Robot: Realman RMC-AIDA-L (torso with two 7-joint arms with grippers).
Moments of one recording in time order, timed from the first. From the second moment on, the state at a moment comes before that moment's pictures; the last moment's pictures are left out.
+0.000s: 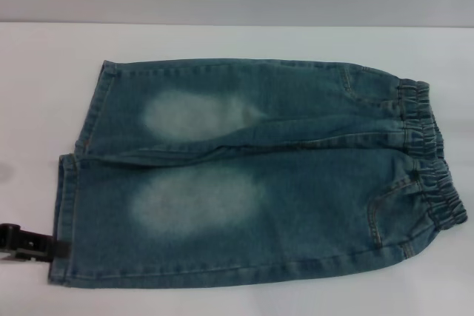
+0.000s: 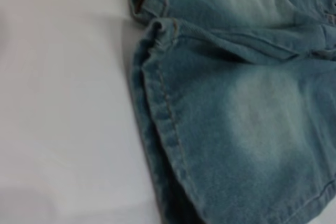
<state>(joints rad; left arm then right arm) -0.47 -1.85 0.58 0.60 2.47 1.74 -2.24 0.41 2.07 -0.21 -0.17 -1.03 -1.23 0.78</state>
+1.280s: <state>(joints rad) -0.46 -1.86 0.35 0.62 2.46 1.85 -2.25 0.39 2.07 -0.20 -0.15 -1.03 -1.25 0.78</state>
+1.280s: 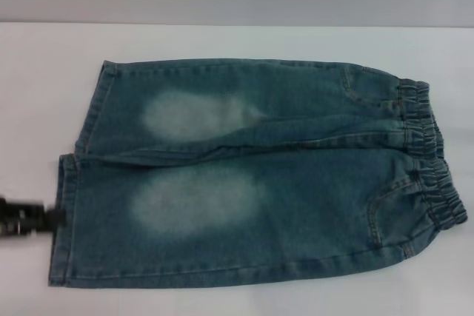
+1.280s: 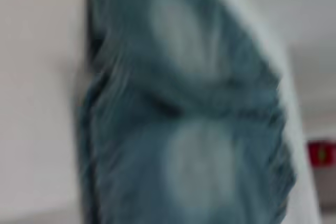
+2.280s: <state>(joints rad) -0.47 -1.82 0.29 0.50 2.09 1.79 -2.08 0.37 2.07 -0.19 -0.14 -1.03 -1.27 0.78</state>
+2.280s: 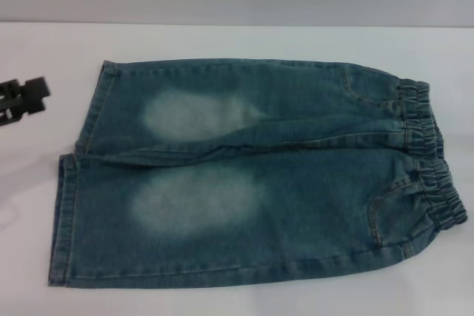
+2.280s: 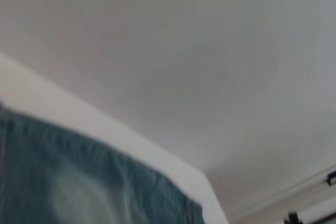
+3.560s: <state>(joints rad) -0.49 -1.80 0.54 0.55 2.49 1.81 -2.30 0.42 2.07 -0.14 -0.13 -1.03 -1.16 0.77</state>
